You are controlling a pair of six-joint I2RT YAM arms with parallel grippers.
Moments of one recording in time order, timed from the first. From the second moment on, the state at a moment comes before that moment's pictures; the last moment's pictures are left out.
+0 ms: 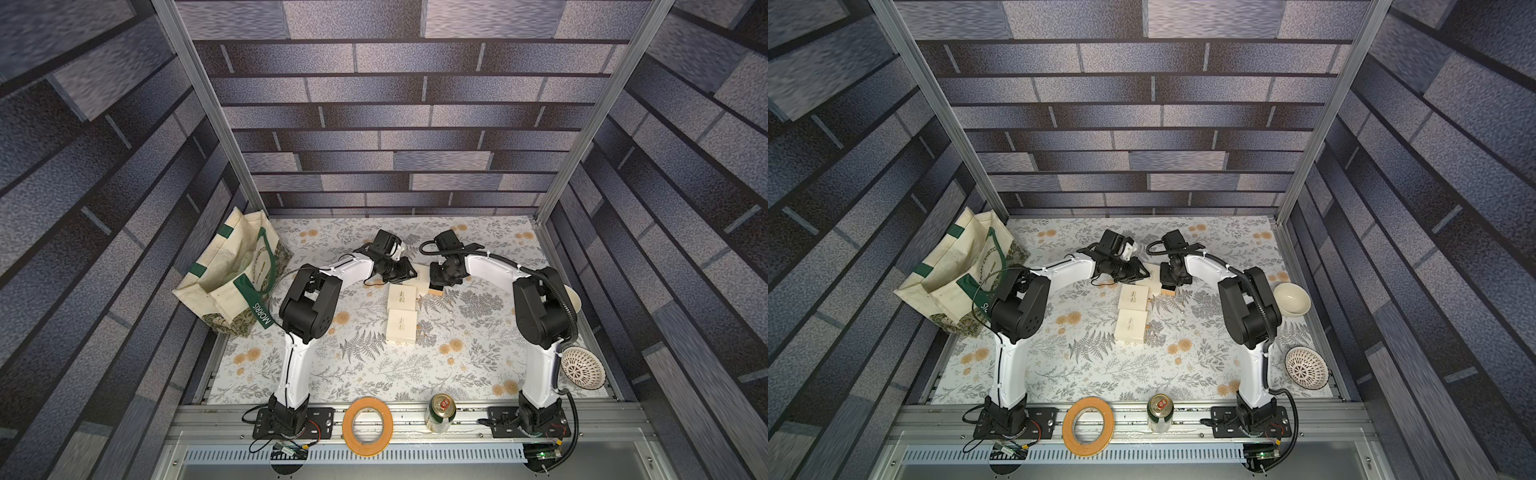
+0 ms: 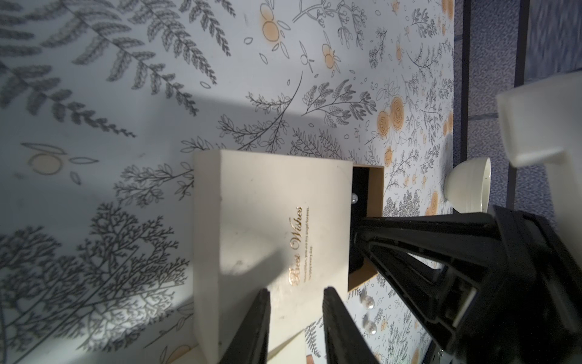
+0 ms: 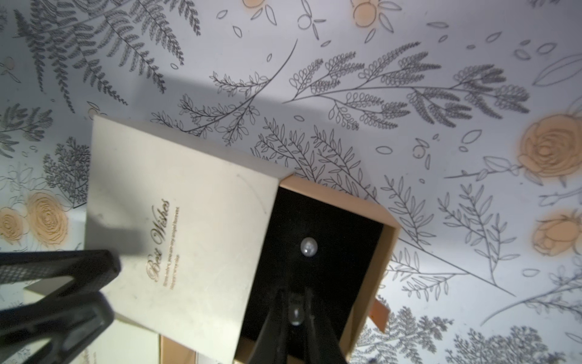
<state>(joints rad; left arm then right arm) -0.48 2.12 1.51 -0.29 0.55 -0.56 0.47 2.00 1.45 -0.65 -0.05 0.43</state>
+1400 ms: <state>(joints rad) -0.48 2.12 1.50 -0.28 0.55 -0.56 0.39 1.90 1.26 -0.61 -0.01 0.49</state>
